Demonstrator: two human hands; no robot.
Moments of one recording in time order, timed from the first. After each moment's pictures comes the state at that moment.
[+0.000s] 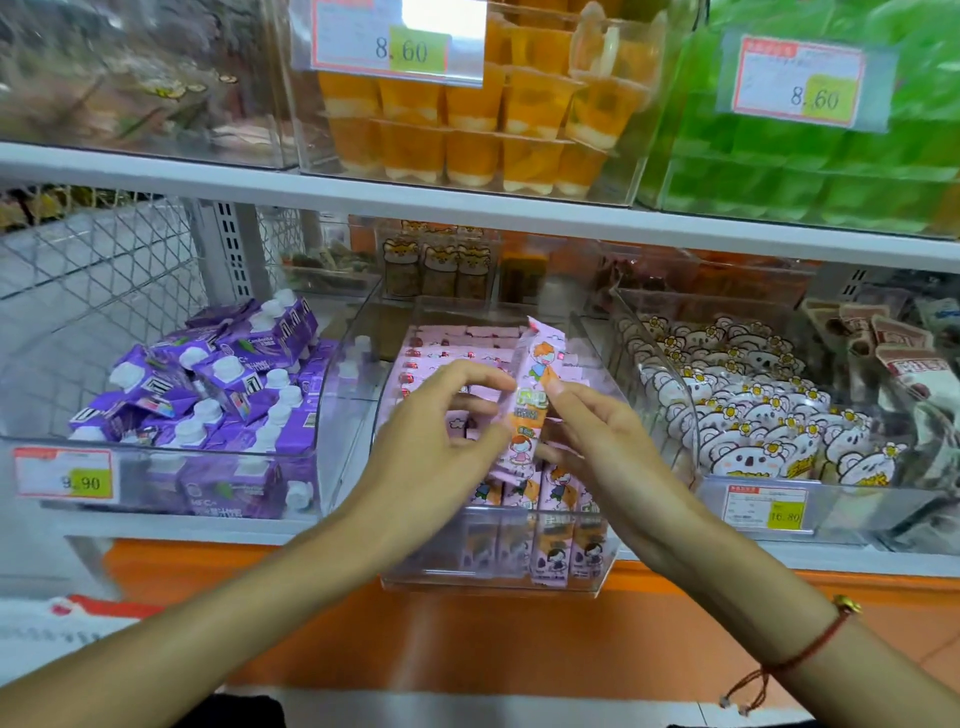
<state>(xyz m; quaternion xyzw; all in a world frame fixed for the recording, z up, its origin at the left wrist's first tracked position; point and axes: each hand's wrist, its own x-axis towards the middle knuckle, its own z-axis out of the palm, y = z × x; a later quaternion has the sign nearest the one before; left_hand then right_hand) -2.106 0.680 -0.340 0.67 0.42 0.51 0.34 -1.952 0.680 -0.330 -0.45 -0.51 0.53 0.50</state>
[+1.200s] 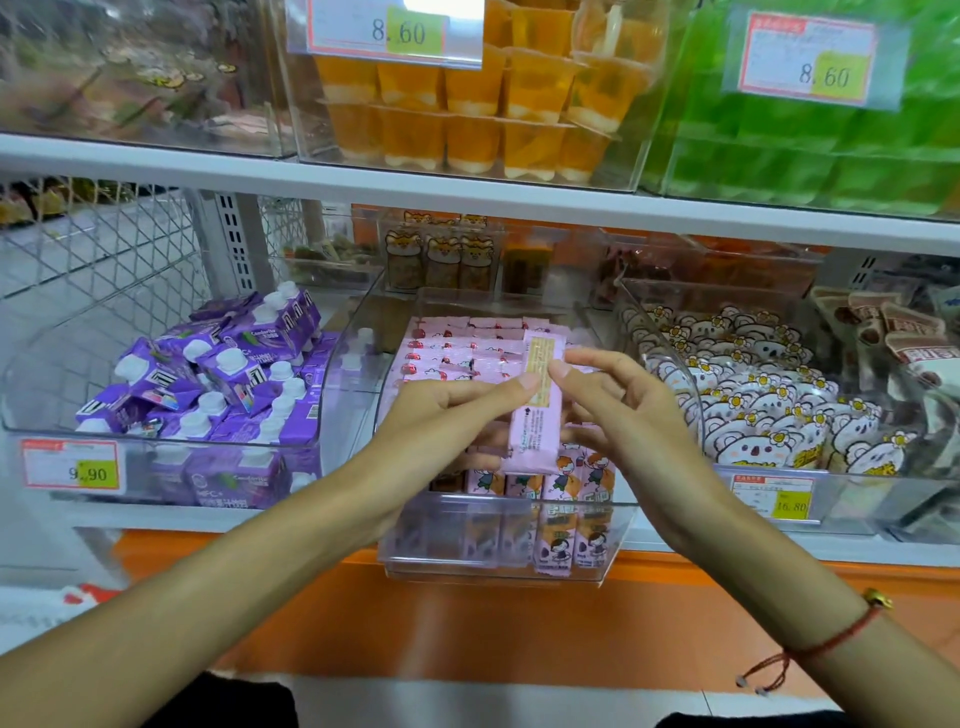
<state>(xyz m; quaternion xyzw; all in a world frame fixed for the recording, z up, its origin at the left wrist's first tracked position) -2.107 0.680 -0.324 0.59 0.42 0.43 0.55 -1.940 0.681 -0.325 -0.45 -0.53 0.46 0.55</state>
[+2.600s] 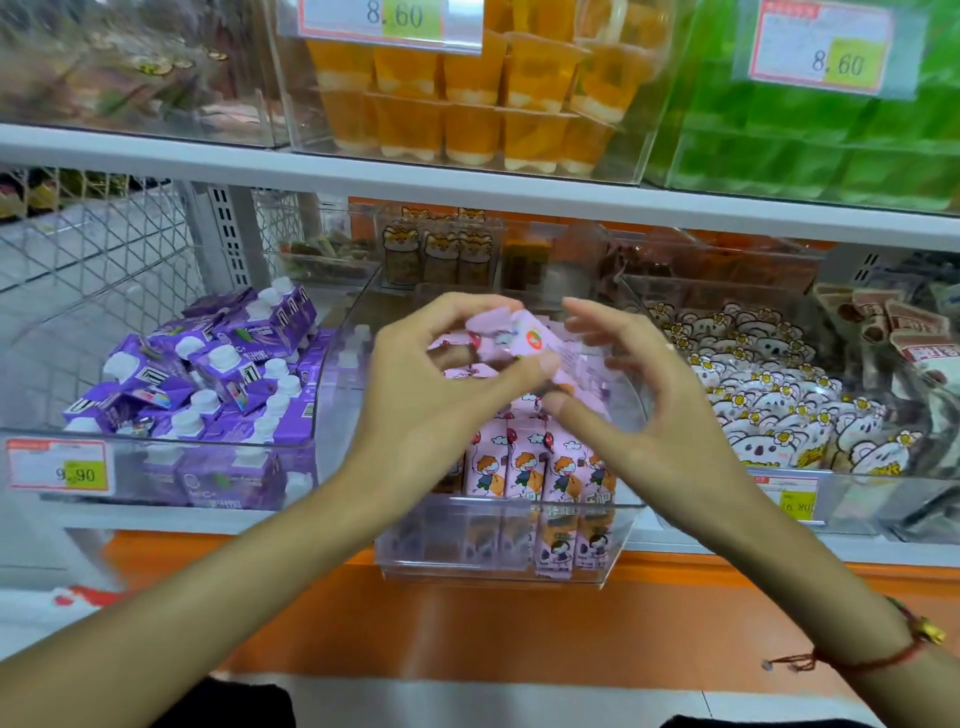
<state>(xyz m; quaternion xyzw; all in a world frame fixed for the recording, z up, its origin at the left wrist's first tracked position) -2.099 0.680 -0.310 0.62 0.35 0.62 0.34 -1.930 0.670 -0.313 -0.44 -0.75 0.15 0.47</state>
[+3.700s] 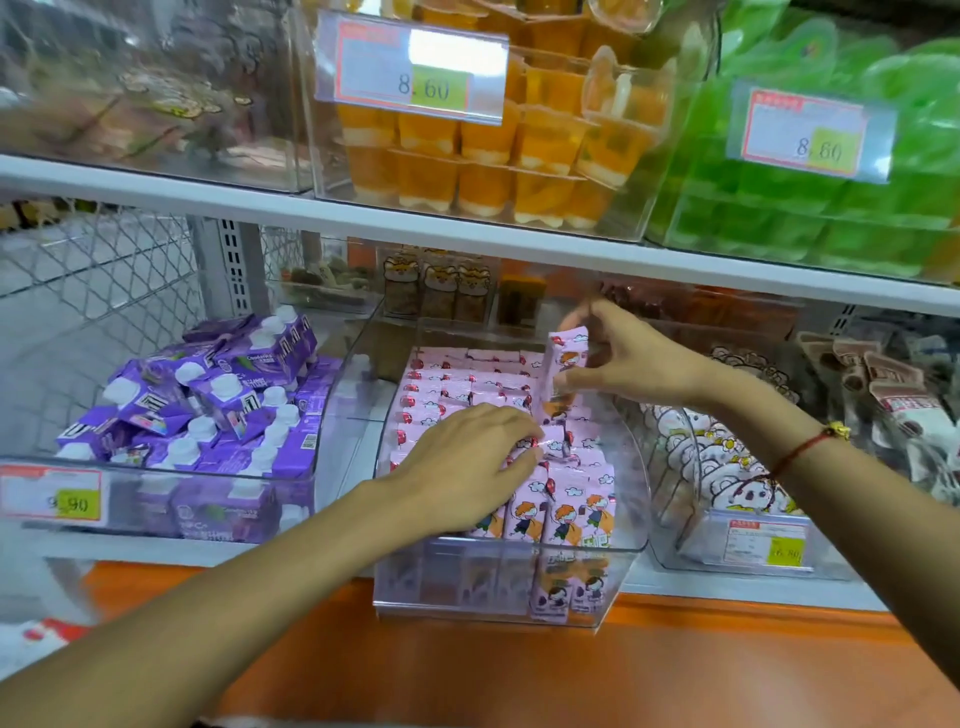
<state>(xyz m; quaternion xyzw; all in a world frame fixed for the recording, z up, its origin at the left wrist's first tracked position) -2.095 0.738 -0.353 0.88 0.42 0.23 0.07 -1.907 0.767 -0.264 -0.53 -0.79 0.20 0.23</state>
